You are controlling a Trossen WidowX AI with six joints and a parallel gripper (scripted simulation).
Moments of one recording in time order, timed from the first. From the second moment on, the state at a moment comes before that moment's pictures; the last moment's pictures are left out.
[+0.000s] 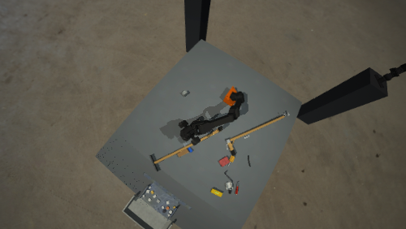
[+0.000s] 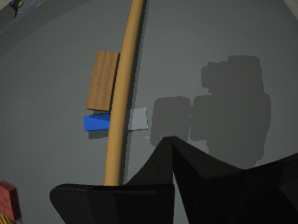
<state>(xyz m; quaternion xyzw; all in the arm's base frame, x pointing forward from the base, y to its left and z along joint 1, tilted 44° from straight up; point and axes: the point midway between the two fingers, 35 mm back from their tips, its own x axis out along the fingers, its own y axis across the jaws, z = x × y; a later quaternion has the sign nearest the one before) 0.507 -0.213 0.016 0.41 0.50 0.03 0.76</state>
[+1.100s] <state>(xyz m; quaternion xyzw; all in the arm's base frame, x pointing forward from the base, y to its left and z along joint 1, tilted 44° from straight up) 0.521 -0.160 -0.043 0.39 0.50 0.06 0.77</state>
